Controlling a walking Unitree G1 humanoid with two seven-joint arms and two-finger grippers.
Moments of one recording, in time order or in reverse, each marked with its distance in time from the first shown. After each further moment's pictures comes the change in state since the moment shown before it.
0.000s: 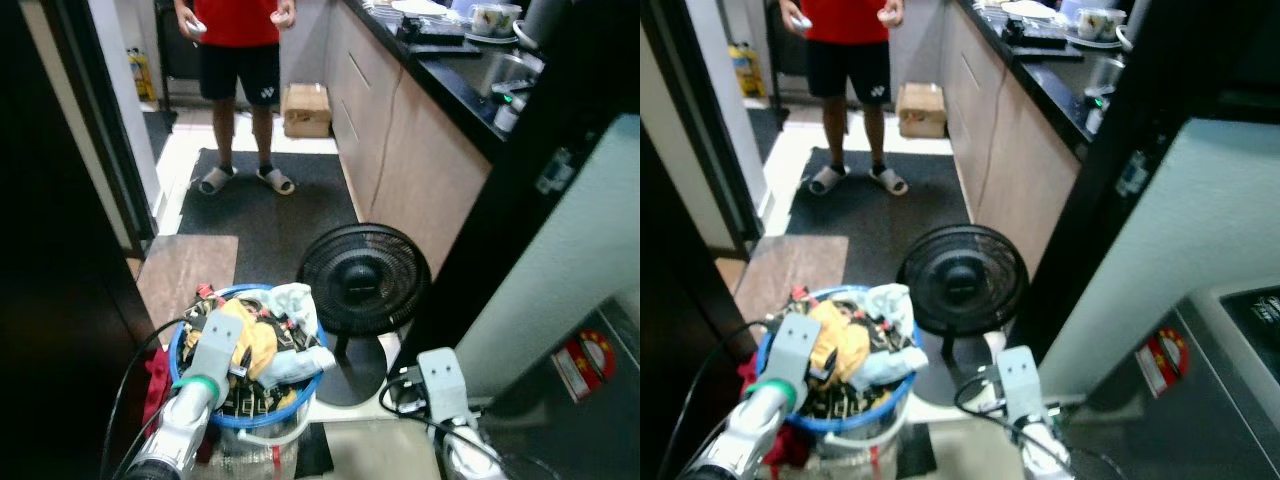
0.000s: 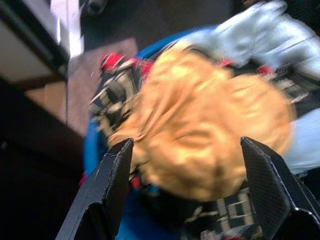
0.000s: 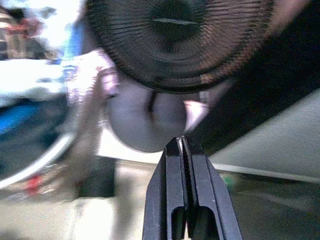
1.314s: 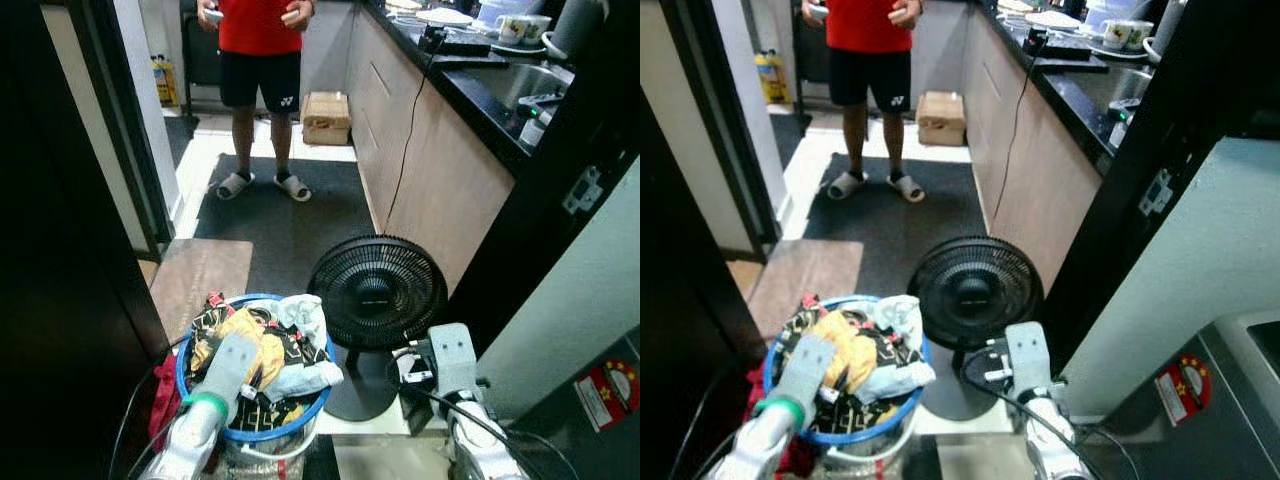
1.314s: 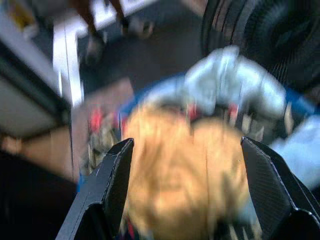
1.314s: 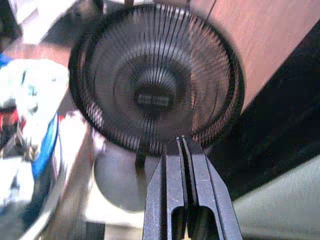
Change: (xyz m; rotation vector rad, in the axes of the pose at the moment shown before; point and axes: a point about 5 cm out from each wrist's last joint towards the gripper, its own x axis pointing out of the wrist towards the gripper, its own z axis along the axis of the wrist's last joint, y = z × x) left arm 0.002 -0.034 0.030 0.116 -0.185 -0.133; right arm 0.011 -0.034 0.049 0.008 -0.222 -0.130
